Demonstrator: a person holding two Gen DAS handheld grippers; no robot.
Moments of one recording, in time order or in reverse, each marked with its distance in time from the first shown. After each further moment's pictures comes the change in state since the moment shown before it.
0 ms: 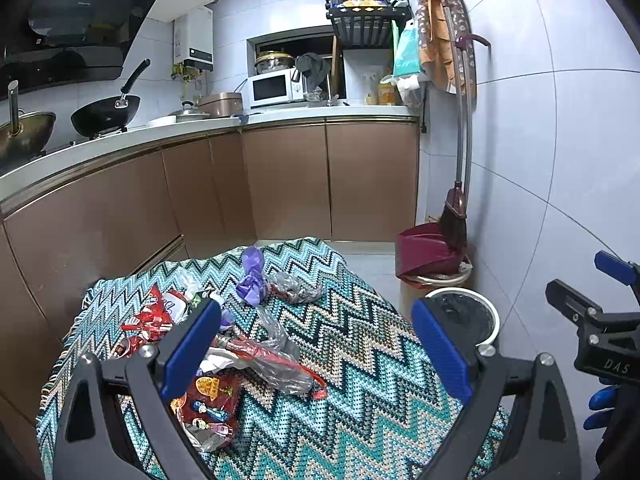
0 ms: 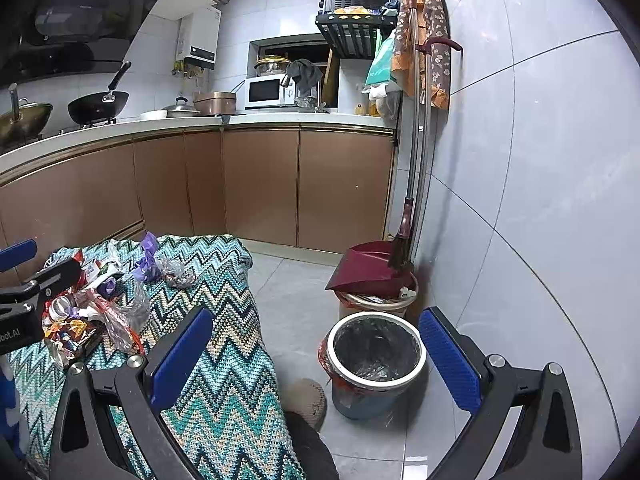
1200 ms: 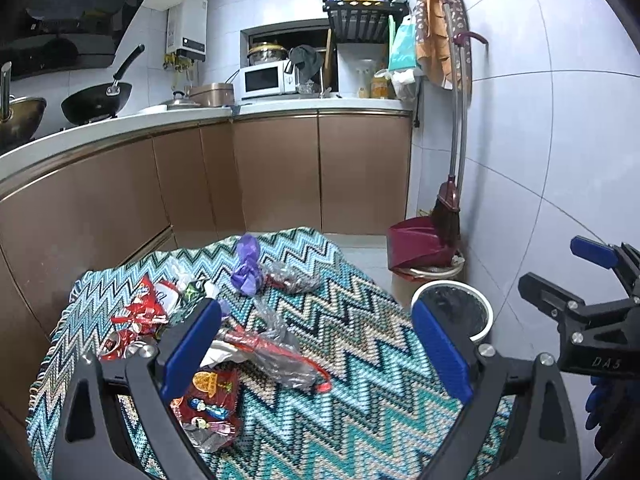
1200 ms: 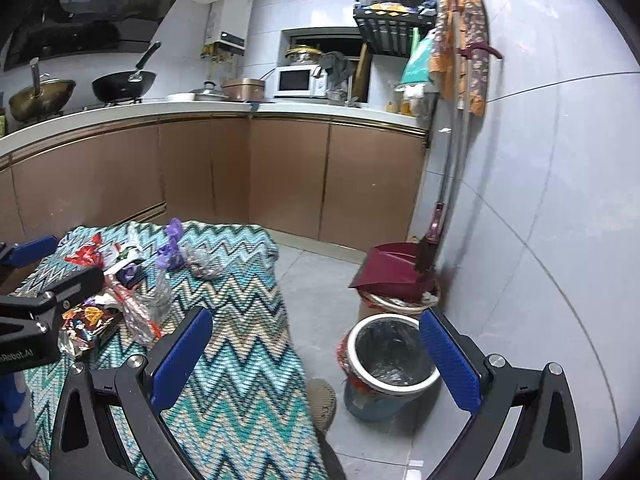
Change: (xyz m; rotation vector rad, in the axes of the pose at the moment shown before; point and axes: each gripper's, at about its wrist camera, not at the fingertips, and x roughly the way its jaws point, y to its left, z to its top) left arm 0.014 0.022 -0.012 -0.013 0.032 -0.052; right arm 0.020 0.041 0.008 -0.085 0.041 0.086
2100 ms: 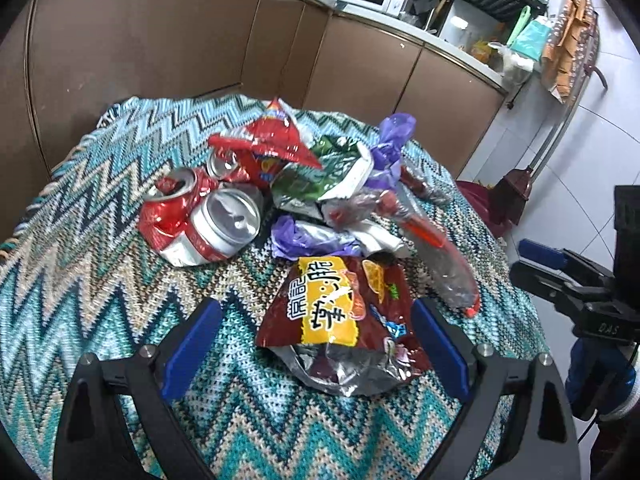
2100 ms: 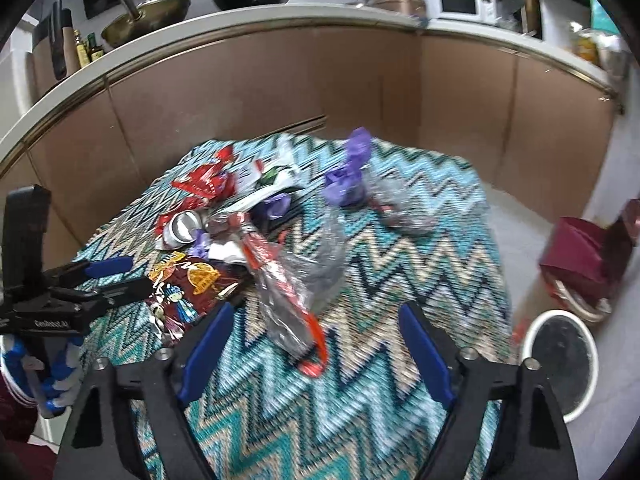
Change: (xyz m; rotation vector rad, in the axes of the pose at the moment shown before) left arm 0.054 0.169 -0.091 -0.388 0.318 0.002; right arm 0.148 0.121 0.000 -0.168 0.319 0.596
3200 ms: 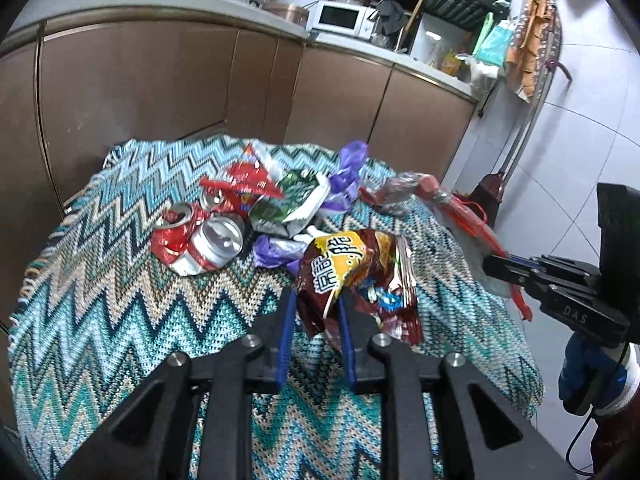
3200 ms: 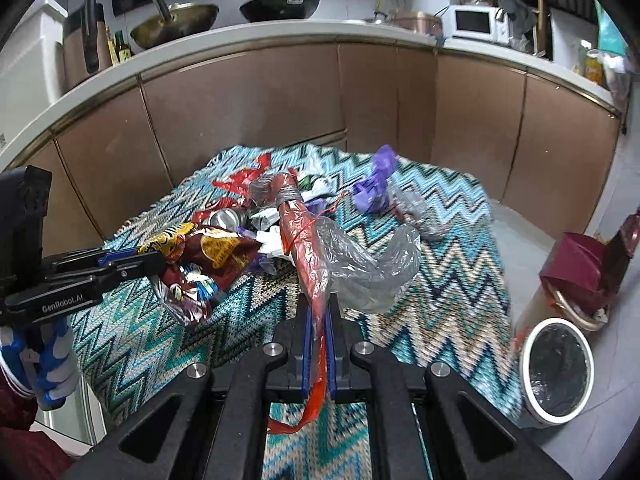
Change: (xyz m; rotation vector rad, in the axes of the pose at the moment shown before) left arm -0.071 -0.028 -0.013 0.089 -0.114 -0.027; right arm -0.062 0.027 -0.022 -0.031 -0.089 -0.034
